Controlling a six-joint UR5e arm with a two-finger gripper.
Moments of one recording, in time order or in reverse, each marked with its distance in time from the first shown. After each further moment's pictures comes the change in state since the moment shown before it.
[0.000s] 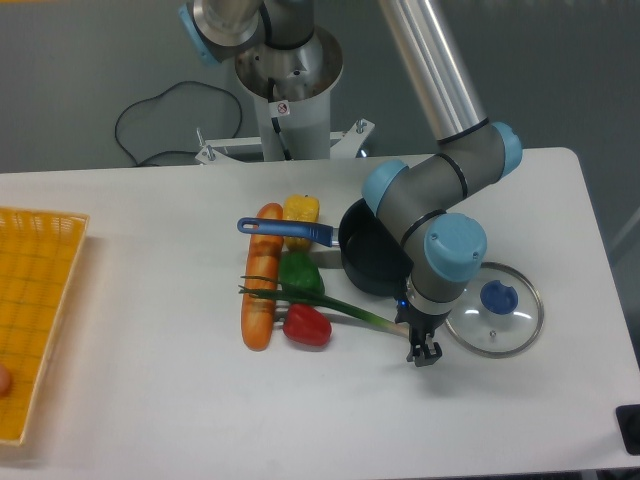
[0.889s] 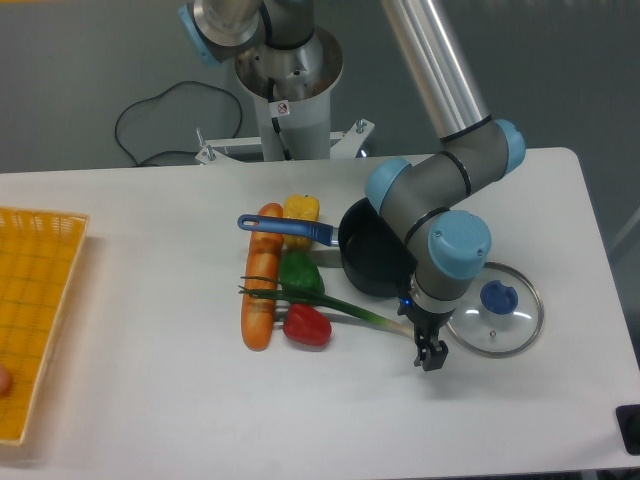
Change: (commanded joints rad) arm 0.002 0.003 -0.002 -0.003 0.002 0.000
